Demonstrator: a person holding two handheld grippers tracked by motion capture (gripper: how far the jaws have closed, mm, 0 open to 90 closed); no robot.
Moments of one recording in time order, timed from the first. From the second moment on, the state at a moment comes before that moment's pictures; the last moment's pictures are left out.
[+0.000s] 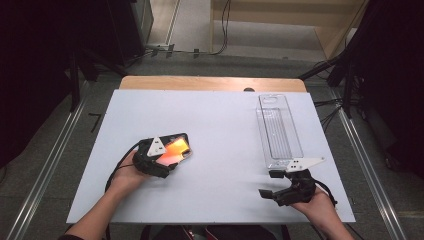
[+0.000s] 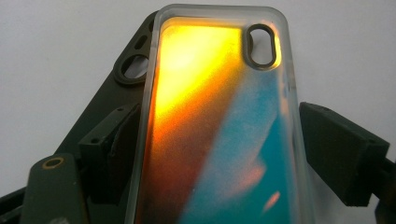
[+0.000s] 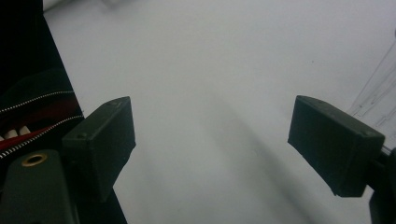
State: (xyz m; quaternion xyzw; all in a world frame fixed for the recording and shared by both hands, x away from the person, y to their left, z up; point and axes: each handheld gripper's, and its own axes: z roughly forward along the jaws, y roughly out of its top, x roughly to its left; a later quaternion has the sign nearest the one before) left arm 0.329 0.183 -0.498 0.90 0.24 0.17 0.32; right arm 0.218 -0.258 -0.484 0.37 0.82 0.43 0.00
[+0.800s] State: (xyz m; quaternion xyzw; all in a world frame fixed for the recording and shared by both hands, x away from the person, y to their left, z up) left arm 0.325 0.182 -0.469 0.88 0.30 0.09 0.37; right arm 0.218 -0.258 -0.482 0.38 0.82 0.43 0.00
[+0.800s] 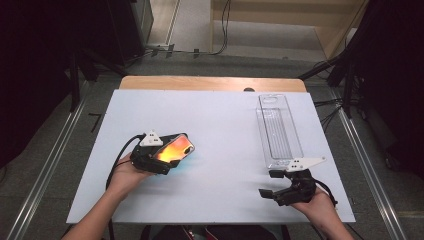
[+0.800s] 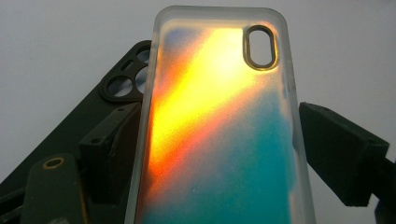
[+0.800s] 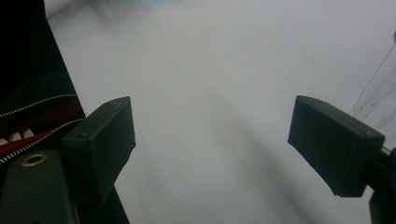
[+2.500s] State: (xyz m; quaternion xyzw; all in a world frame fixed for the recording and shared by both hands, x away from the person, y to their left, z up) left arm 0.294 0.099 -0.454 0.79 0.41 0.12 0.44; right arm 0.239 -0.223 -0.442 0.48 0.76 0.45 0.00
